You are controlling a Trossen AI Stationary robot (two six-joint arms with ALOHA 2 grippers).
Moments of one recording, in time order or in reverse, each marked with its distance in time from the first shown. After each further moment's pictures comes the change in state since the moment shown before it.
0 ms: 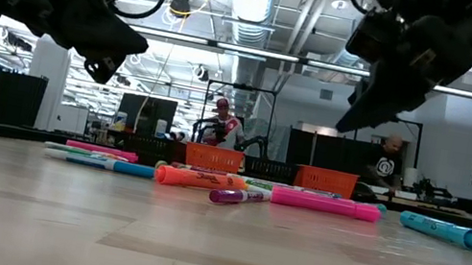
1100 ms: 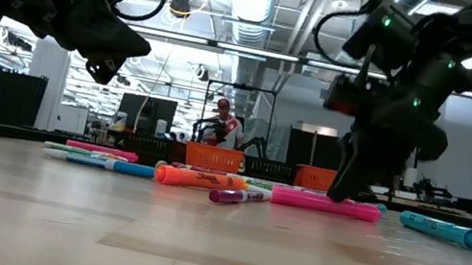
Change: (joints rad) left arm 0.019 0.000 0.000 0.000 0.000 0.001; right arm 0.006 0.255 0.011 0.007 0.109 -0.026
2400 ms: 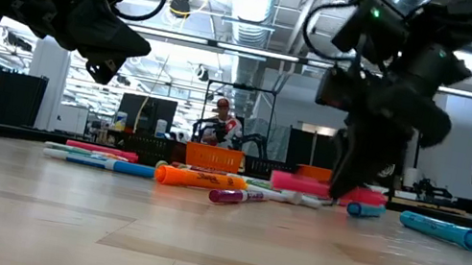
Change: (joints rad) left arm 0.000 0.000 0.000 0.000 0.000 0.000; right arm 0.019 0.029 0.098 -0.082 -0.090 0.008
